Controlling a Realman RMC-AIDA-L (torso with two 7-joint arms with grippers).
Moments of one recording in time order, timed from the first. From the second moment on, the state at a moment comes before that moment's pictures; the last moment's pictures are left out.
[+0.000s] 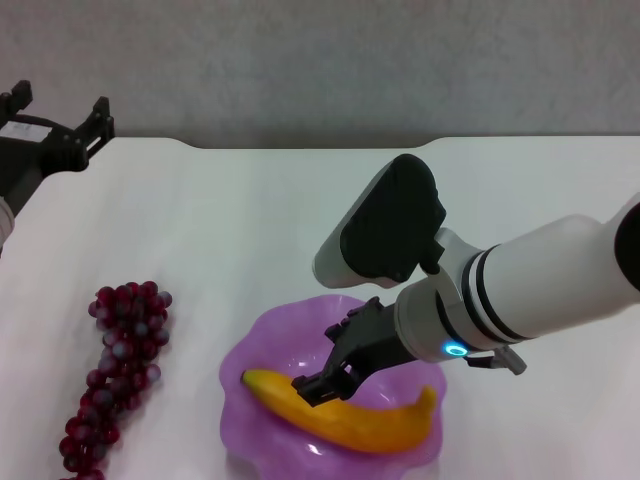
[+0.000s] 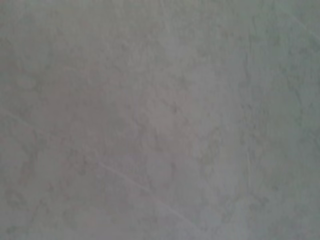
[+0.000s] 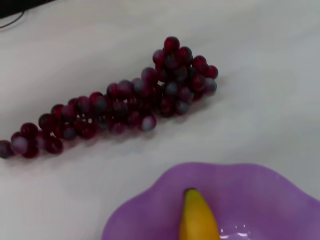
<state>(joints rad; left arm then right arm) -0.05 -2.03 -1.41 -1.37 2.83 0.11 0.14 0.65 2.01 -2.01 -1.30 0.79 1.02 -0.36</state>
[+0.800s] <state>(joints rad) -0.05 -2.03 -1.39 -1.38 2.83 0.11 0.14 0.21 2.00 -1.76 -1.73 0.78 0.58 -0.51</state>
